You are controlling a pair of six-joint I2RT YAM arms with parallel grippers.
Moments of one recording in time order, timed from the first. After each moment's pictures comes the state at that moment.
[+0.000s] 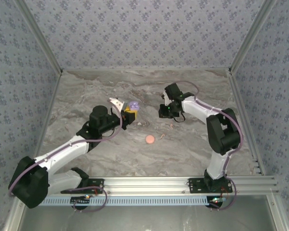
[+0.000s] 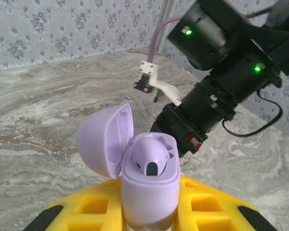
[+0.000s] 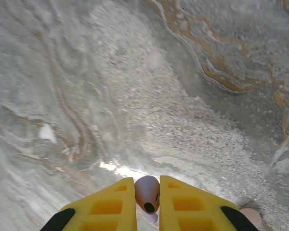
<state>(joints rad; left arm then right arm) -0.61 1.13 0.60 0.32 0.29 -0.23 0.44 1.80 1.26 -0.59 -0.27 0.35</state>
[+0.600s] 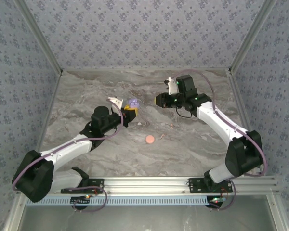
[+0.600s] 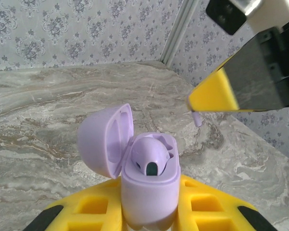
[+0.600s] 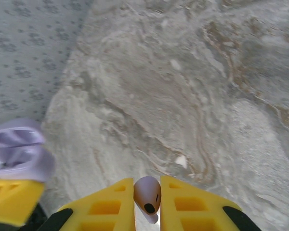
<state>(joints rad) -0.61 1.20 0.57 0.47 0.24 -0.33 0.43 1.49 1.20 -0.39 -0.52 0.40</state>
